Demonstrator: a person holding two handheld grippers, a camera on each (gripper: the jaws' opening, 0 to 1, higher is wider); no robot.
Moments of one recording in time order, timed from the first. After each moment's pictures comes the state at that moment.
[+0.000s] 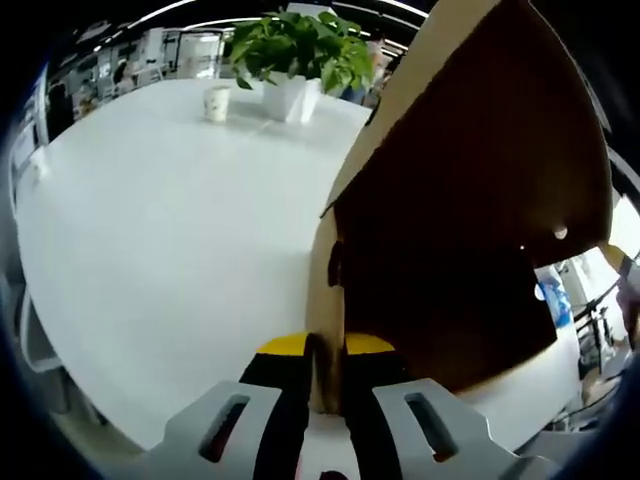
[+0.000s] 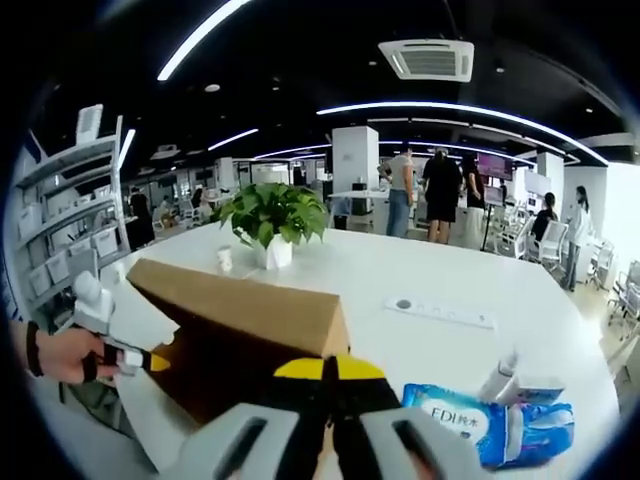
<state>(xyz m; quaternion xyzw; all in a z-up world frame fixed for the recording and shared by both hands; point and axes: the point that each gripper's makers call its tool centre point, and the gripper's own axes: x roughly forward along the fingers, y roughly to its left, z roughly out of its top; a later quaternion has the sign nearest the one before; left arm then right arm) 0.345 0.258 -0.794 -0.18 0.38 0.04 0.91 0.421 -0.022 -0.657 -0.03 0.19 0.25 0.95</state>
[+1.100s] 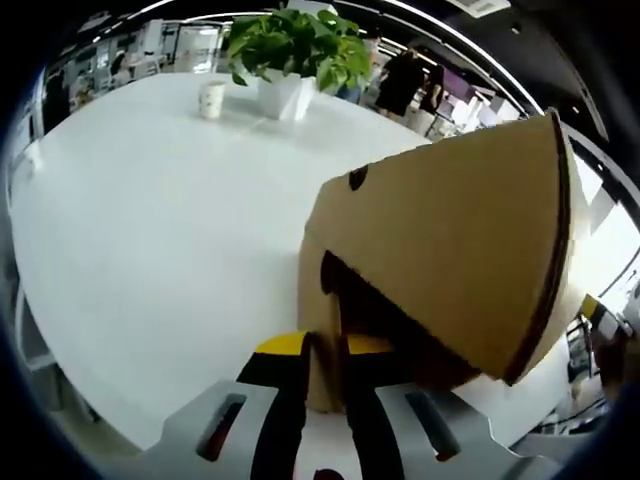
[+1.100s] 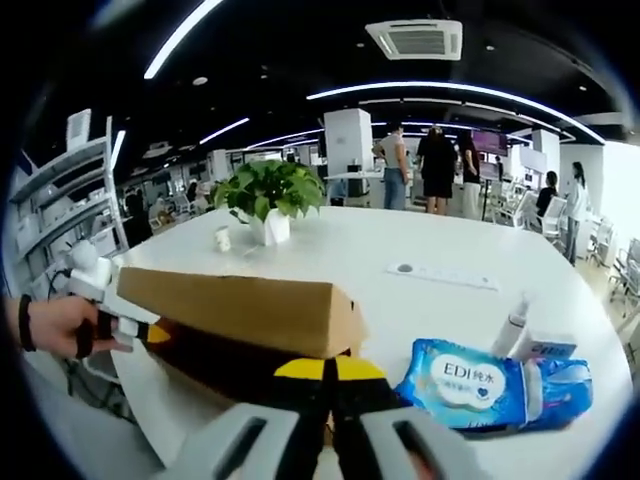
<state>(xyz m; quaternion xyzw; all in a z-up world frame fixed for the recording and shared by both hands) 0.348 0.250 -0.785 -0.19 0.38 0.03 0.90 0.400 -0.028 -0.705 -0.01 0.24 0.24 0.94</state>
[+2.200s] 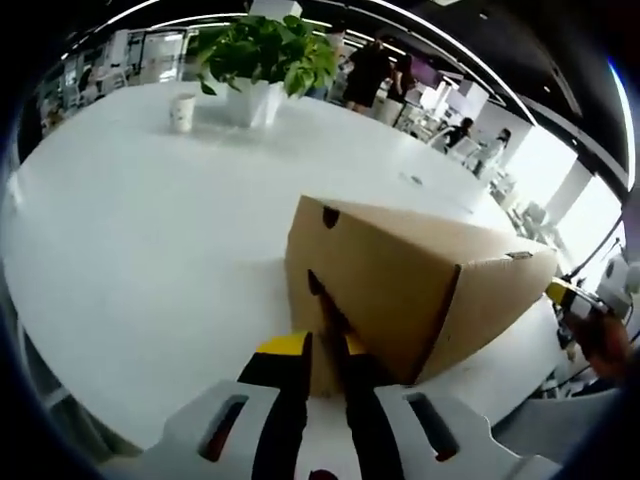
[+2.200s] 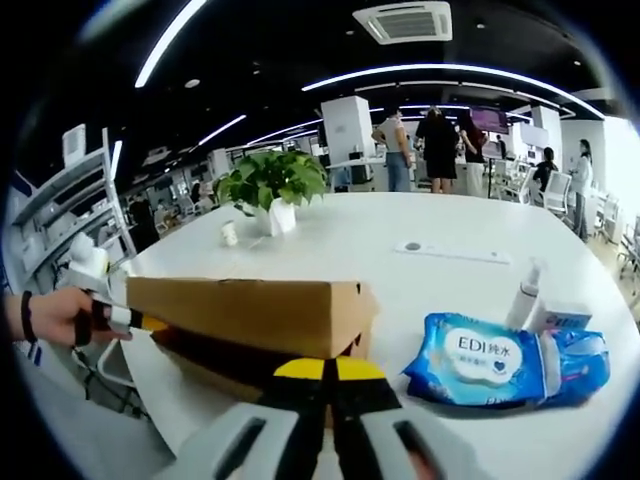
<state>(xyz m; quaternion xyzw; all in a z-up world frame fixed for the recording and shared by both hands) 0.344 0.260 -0.774 -0.17 0.39 -0.05 0.90 0.388 -0.028 -0.722 0.02 0.27 0.25 0.93</state>
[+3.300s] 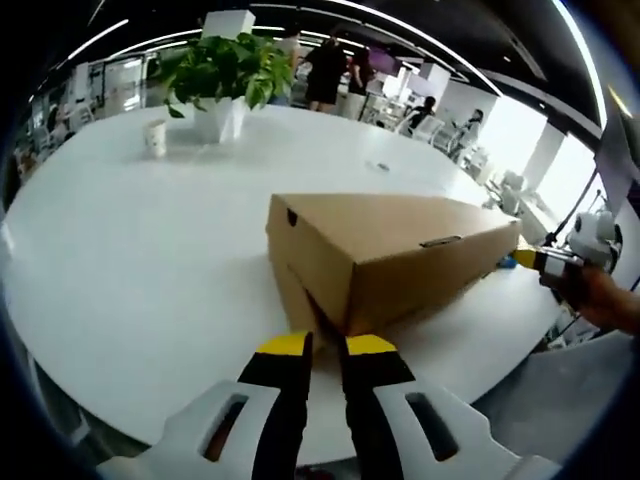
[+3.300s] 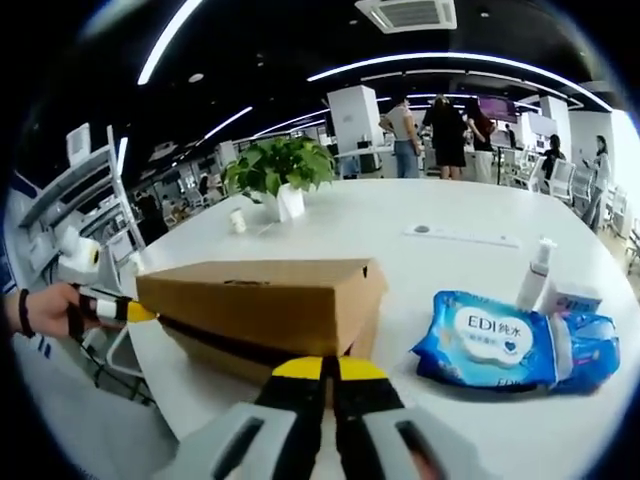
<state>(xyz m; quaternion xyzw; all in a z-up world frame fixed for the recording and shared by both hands) 0.303 0.245 -0.753 -0.11 0.38 -0.11 0.91 0.375 -0.028 -0.742 0.02 0.29 0.27 0.92</state>
